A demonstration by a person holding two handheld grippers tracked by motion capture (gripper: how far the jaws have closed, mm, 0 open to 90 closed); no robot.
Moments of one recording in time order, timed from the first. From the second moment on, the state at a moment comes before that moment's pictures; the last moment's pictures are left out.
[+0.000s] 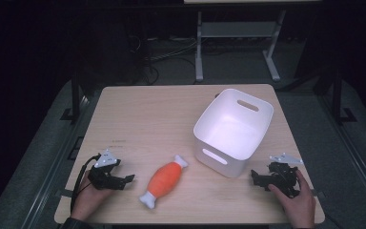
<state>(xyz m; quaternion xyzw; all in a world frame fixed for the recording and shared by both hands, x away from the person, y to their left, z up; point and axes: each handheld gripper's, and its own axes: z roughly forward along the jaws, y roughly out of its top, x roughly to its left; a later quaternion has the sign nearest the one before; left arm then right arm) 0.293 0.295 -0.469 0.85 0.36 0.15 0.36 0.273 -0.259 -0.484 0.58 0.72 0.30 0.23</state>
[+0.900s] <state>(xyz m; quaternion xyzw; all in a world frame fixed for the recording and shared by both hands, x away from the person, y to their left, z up) 0.286 0.277 -0.441 0.85 0.36 0.13 0.37 0.273 -0.259 -0.484 0.58 0.72 0.30 0.23</state>
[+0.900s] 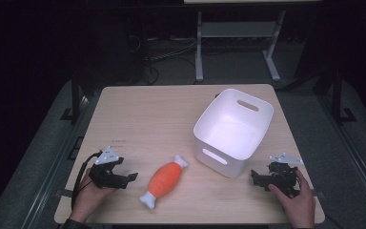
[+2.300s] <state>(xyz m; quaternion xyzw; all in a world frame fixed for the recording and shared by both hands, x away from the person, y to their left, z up) 0.293 0.231 -0.414 0.85 0.32 0.10 0.40 0.273 -0.259 -0.483 0.58 0.72 0.30 0.23</state>
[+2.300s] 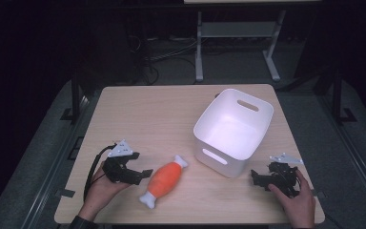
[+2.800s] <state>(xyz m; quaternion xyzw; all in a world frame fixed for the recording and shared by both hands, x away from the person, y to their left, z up) 0.292 0.203 -0.409 0.86 0.30 0.09 0.41 0.273 -0.259 -0.483 0.58 0.72 0.30 0.23</state>
